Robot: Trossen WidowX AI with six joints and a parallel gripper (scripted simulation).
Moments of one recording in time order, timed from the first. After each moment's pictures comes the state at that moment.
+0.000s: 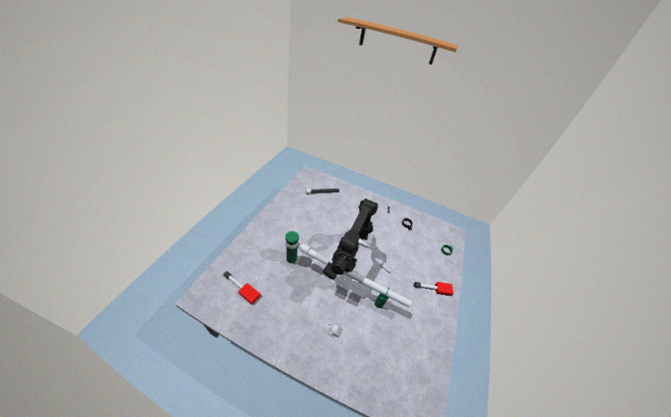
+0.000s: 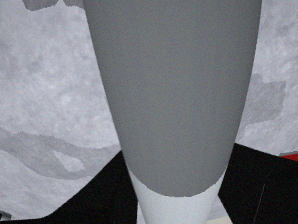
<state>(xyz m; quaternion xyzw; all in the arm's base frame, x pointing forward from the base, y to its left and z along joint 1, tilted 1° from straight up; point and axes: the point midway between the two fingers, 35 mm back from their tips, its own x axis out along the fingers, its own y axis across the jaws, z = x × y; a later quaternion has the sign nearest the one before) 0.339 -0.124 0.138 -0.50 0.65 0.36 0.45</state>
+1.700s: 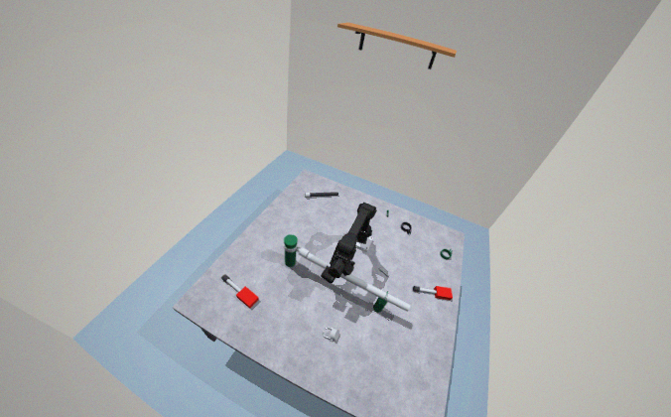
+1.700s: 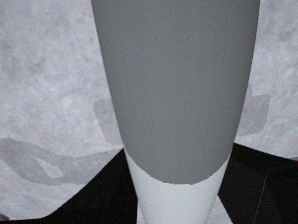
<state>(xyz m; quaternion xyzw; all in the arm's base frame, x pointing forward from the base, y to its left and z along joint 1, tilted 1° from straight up) 0.339 -0.125 0.136 -0.50 0.64 0.38 0.45</state>
